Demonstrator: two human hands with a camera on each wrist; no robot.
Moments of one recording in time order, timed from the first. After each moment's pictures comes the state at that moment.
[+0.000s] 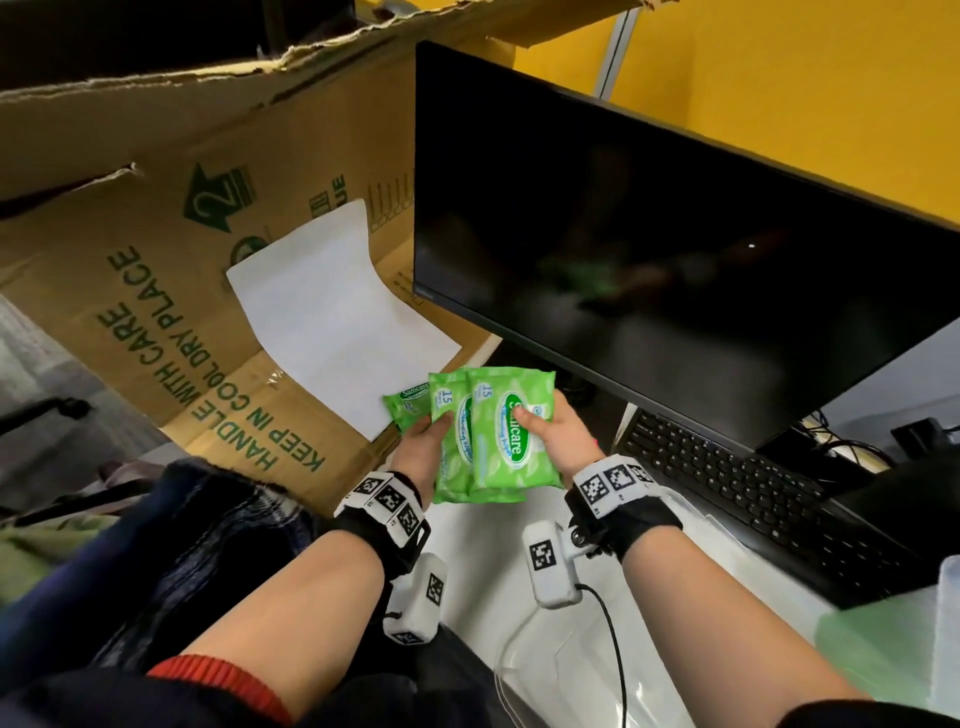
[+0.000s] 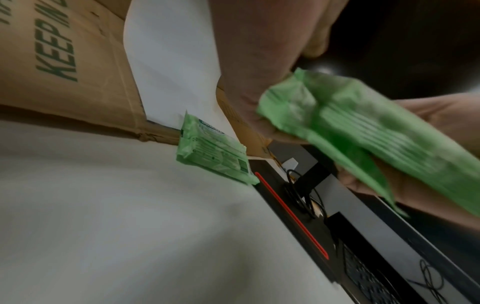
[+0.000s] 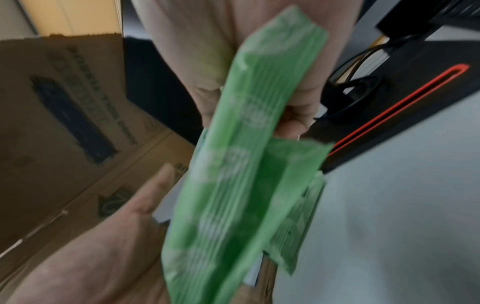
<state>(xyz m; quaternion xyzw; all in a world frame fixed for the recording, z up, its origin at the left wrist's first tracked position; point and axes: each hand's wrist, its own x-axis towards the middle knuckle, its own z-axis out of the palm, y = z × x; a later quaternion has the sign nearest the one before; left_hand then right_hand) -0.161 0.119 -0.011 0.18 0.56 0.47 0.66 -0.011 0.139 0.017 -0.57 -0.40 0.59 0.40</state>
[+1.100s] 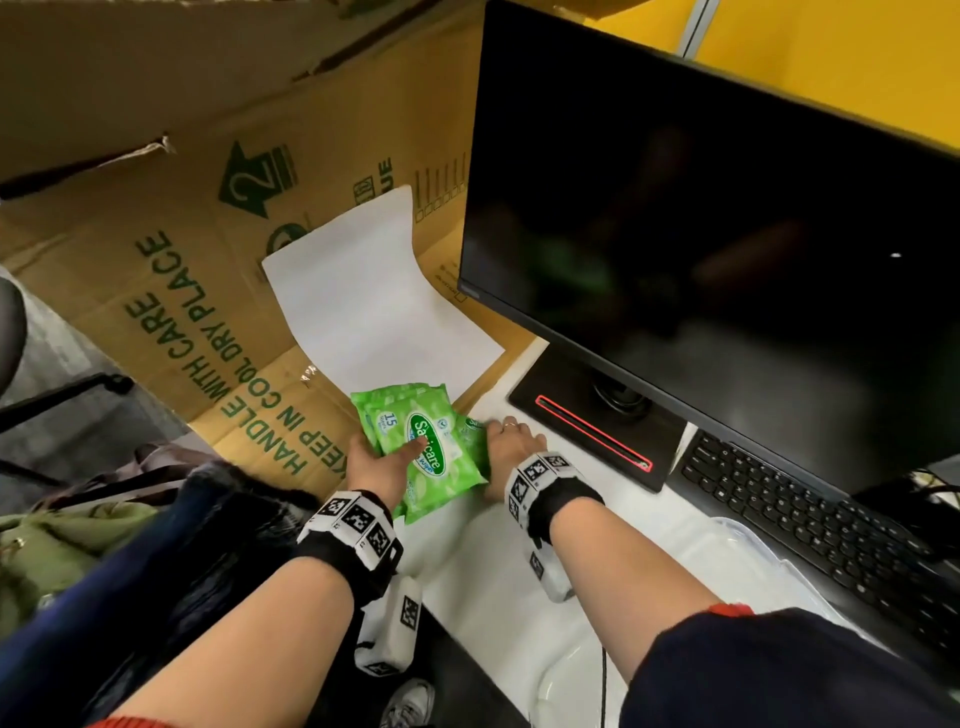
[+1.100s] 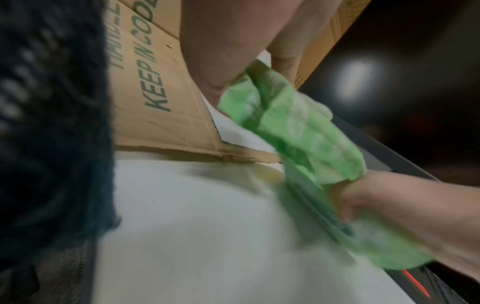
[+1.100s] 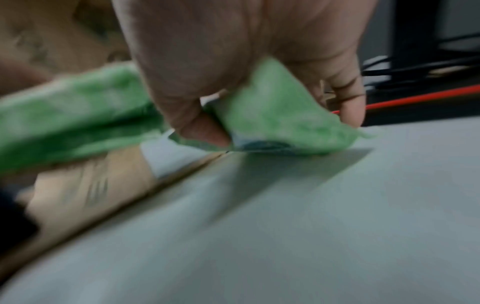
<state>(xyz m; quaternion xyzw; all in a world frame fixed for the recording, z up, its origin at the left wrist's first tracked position) -0.234 0.126 -0.058 0.15 0.70 0.50 0.48 -0.089 0.181 -0.055 -0.59 -0.77 0.15 -0.17</state>
